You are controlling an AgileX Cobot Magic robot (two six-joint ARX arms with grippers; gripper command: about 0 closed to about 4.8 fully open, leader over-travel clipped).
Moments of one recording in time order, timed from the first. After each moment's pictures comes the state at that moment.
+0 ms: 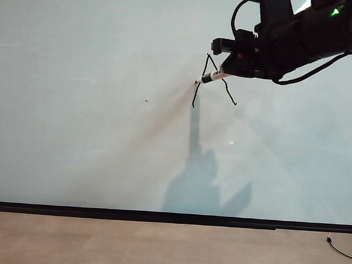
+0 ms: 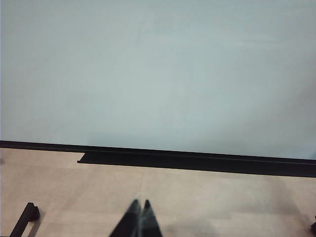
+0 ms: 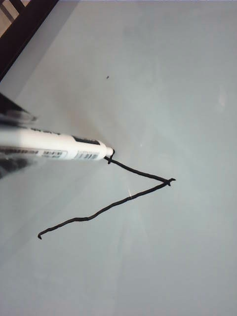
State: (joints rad) left arm 0.00 0.00 0.00 -0.13 0.00 -0.01; right arm 0.53 1.42 0.60 0.82 0.04 -0.06
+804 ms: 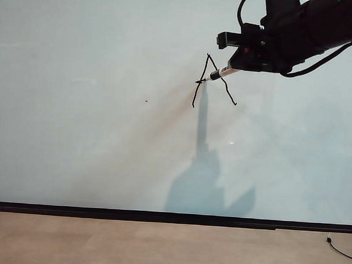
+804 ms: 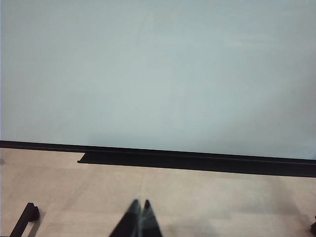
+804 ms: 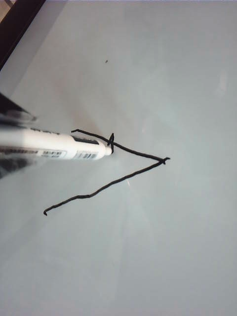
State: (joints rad) left arm 0.00 0.00 0.00 -0.13 0.00 -0.01; right arm 0.53 1.36 0.60 0.75 0.10 -0.07
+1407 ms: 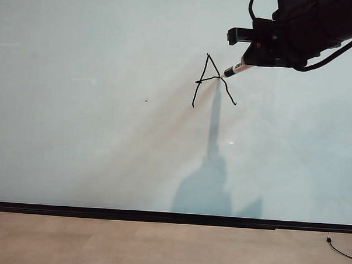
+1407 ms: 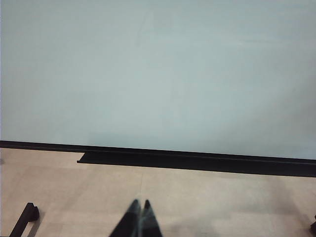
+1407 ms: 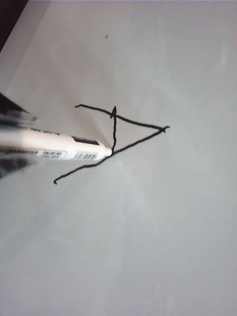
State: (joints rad) left arm 0.00 0.00 0.00 -0.13 0.00 -0.01; right arm 0.53 1.29 0.57 0.71 0.17 -0.08
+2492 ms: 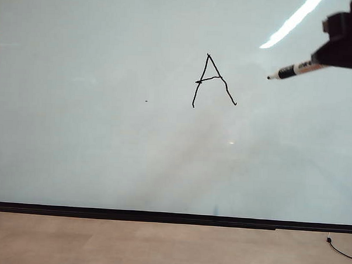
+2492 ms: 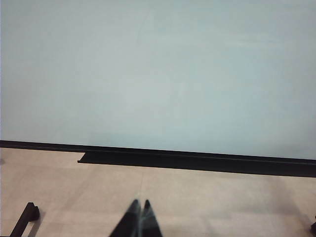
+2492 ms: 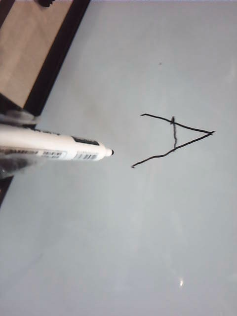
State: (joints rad) left arm 0.00 0.00 0.00 -0.13 0.00 -0.01; right arm 0.62 0.62 0.15 0.48 0.26 -0.11
